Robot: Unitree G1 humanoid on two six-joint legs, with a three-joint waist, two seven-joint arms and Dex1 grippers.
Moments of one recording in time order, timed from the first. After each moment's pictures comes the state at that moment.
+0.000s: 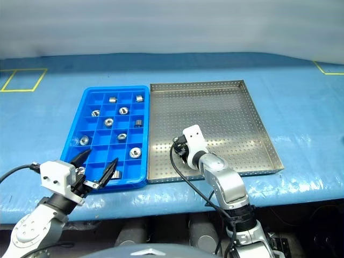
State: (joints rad) left arm 0.56 0.32 0.20 -0.81 -0.32 0.33 -0.32; right arm -0.28 -0.11 0.21 -0.25 0.17 0.85 0.27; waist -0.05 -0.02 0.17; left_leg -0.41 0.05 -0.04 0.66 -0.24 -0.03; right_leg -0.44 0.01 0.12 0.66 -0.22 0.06
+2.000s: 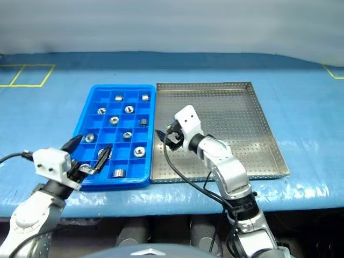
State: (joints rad) left arm 0.34 0.38 0.22 -0.70 -0.30 0.32 -0.33; right arm -0.32 -0.18 0.19 -0.37 0.18 0.73 0.42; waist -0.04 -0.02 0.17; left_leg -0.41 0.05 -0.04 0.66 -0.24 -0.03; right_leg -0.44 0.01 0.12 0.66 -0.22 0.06
